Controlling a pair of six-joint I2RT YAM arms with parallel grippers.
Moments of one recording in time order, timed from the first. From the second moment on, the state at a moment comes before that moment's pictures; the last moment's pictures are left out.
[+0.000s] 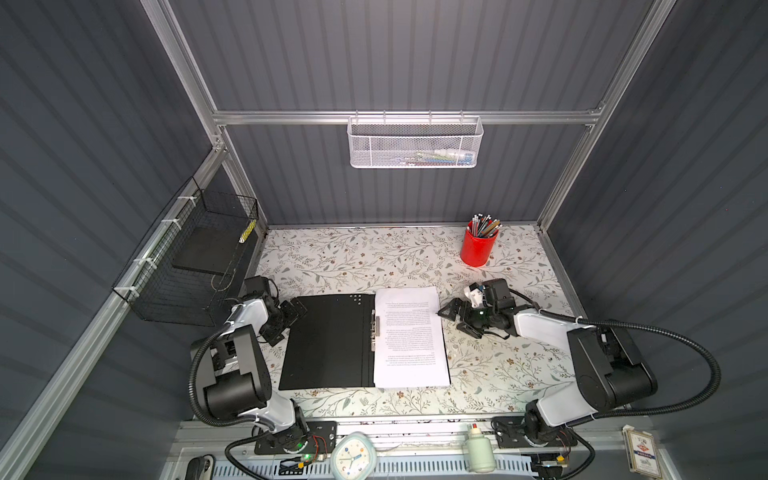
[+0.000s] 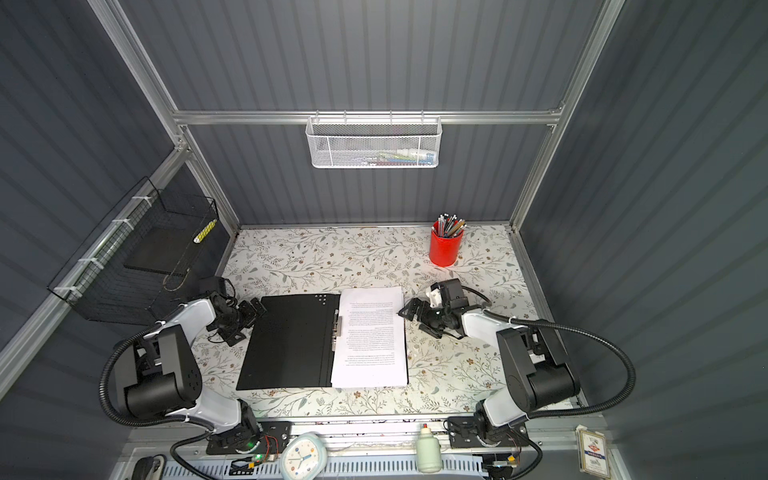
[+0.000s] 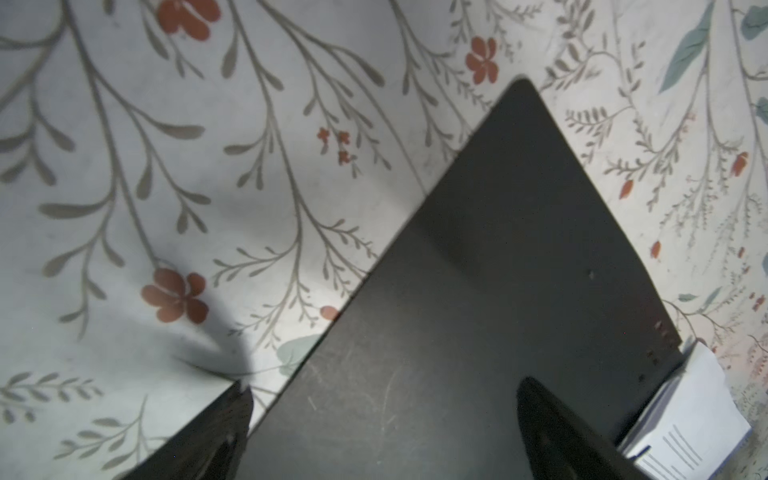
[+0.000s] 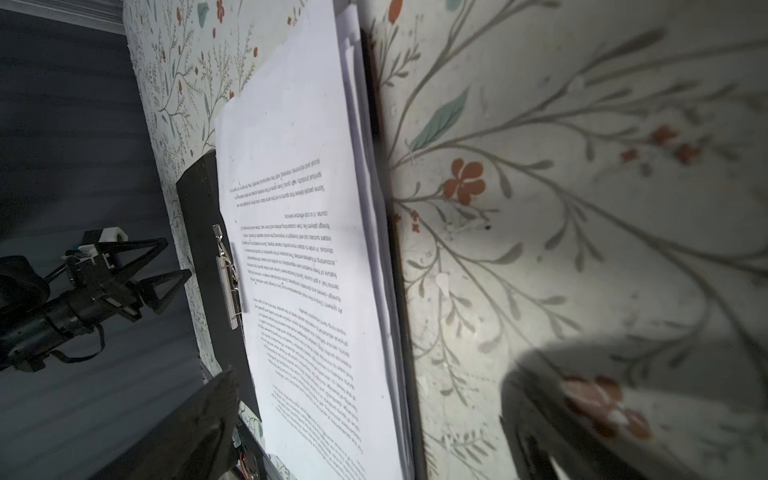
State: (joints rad) left arm 0.29 1.55 0.87 -0.61 0.25 -0.45; right arm 0.28 1.52 0.64 -0.07 -0.59 0.71
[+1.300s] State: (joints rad) left arm -0.15 1.48 0.76 -0.41 0.24 -0.68; right arm 0.05 1.79 0.87 0.05 -0.65 0.71
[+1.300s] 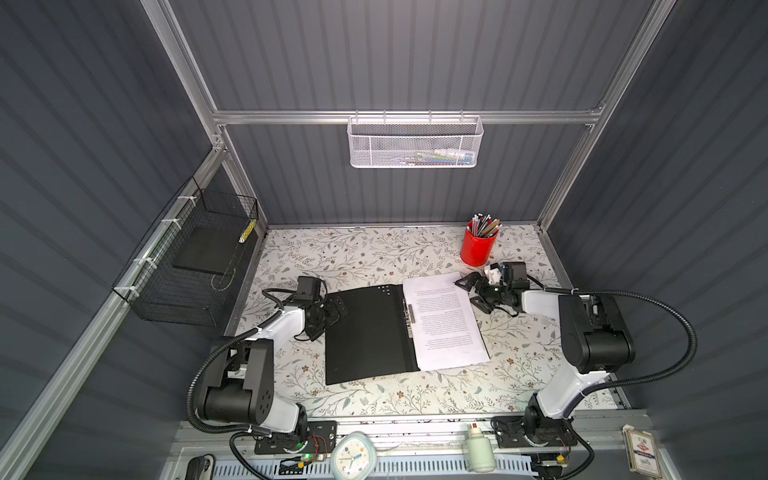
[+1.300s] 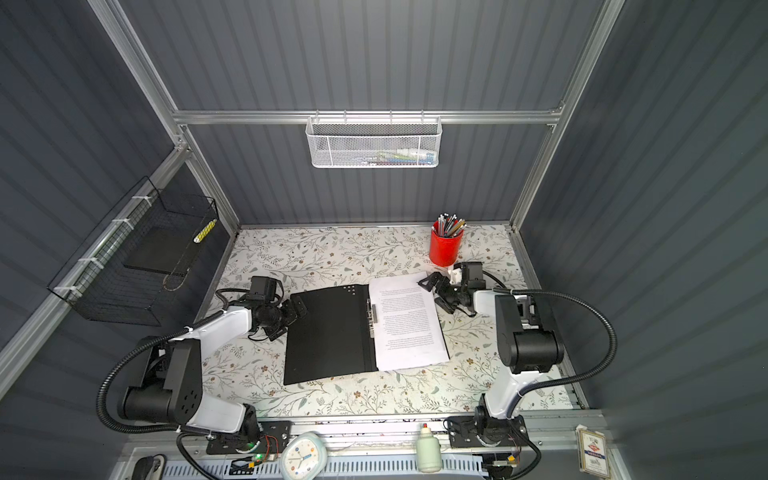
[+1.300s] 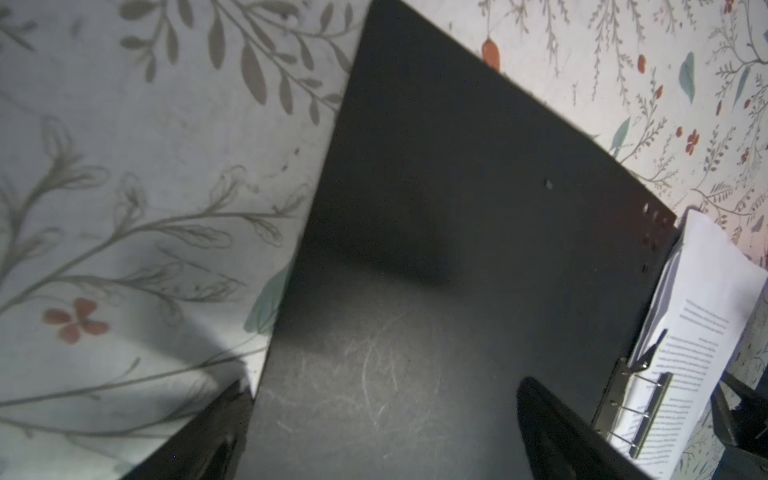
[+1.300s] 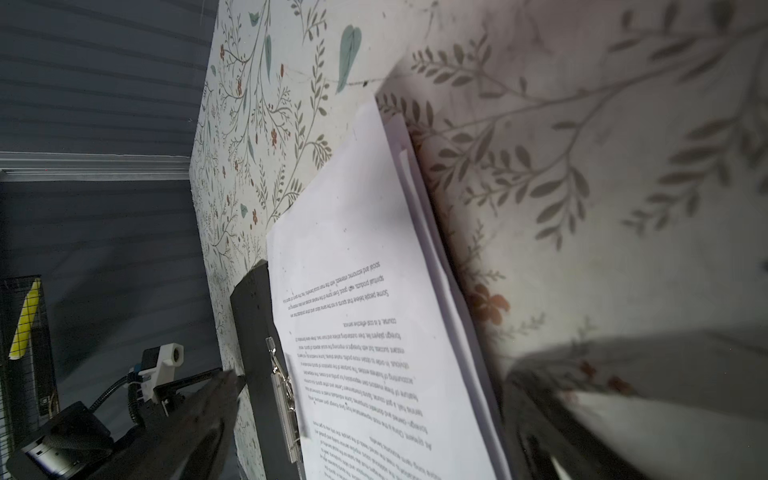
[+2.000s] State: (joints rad) left arm -0.22 1.53 1.08 -0.51 0.48 -0.60; right arm 0.32 1.68 1.17 -0.19 -0.59 0.48
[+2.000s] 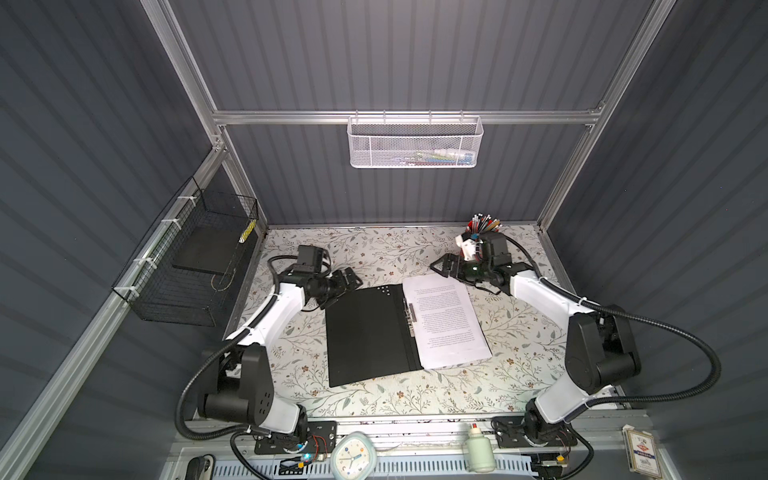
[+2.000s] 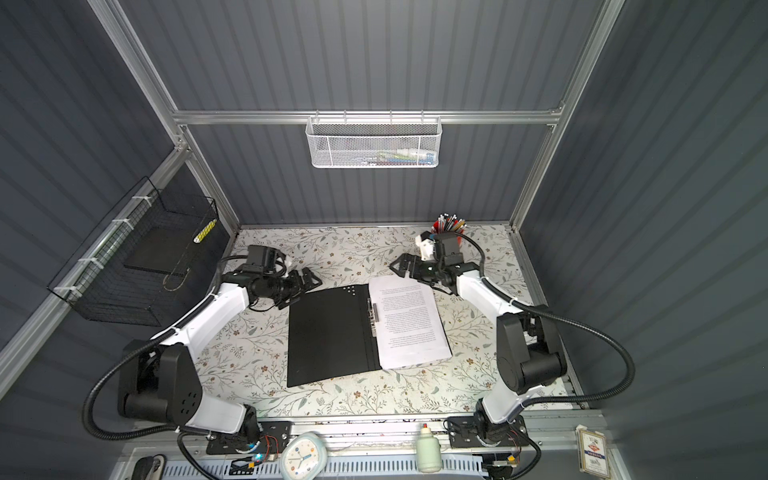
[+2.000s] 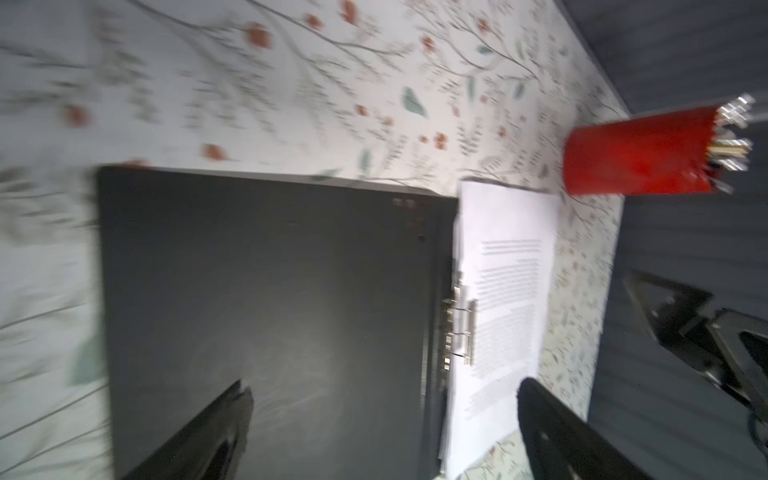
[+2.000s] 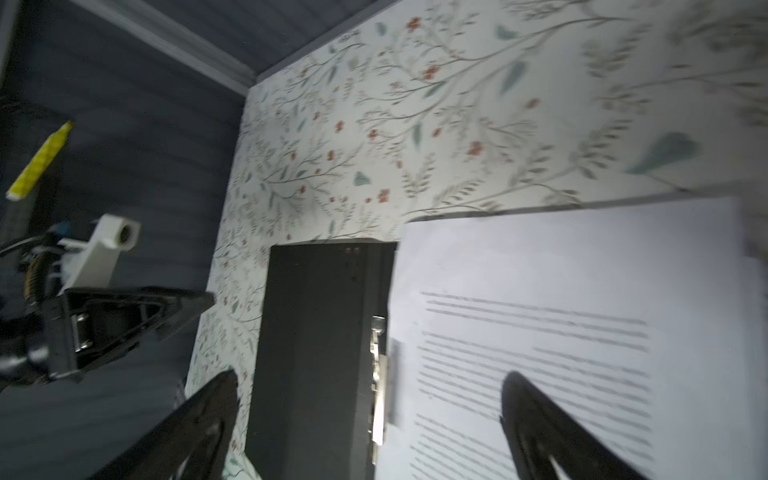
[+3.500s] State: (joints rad) left arm -0.28 1.71 0.96 -0.38 0.52 -0.64; right arm 0.50 2.12 1.36 -0.14 -0.85 0.46
